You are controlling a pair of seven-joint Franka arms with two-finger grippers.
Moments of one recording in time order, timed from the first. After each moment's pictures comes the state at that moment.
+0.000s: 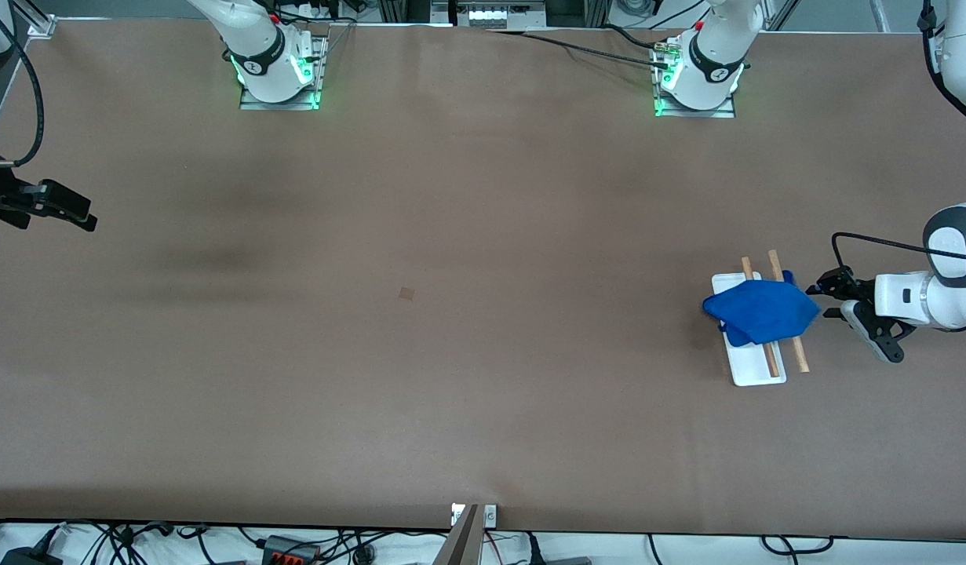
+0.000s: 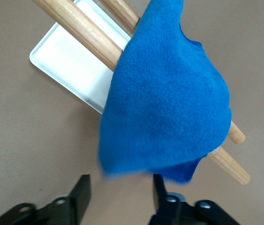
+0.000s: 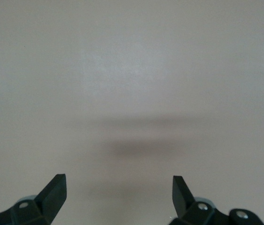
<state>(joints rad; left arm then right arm) 0.39 0.58 -0.14 -1.61 -0.08 1.89 1.10 -0.04 0.06 -0.05 -1.64 -0.02 1.71 -0.06</state>
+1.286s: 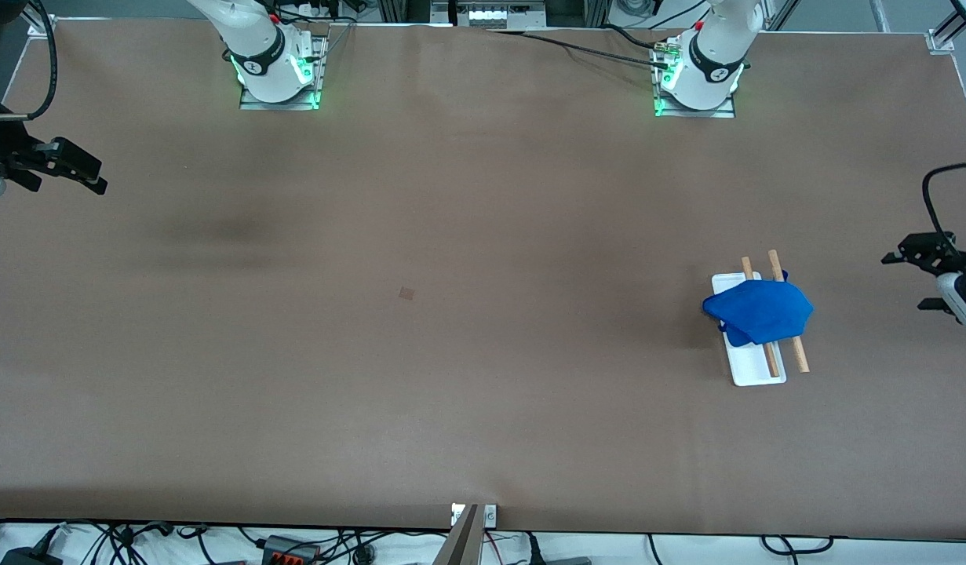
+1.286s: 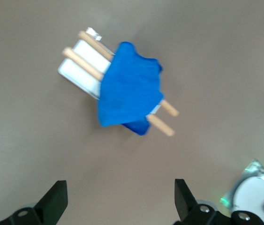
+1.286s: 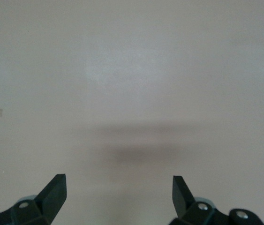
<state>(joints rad) 0.34 0.50 -0.15 -1.23 -0.02 1.41 1.01 -0.04 -0.11 -0.04 -1.82 -0.02 1.73 -0.04</state>
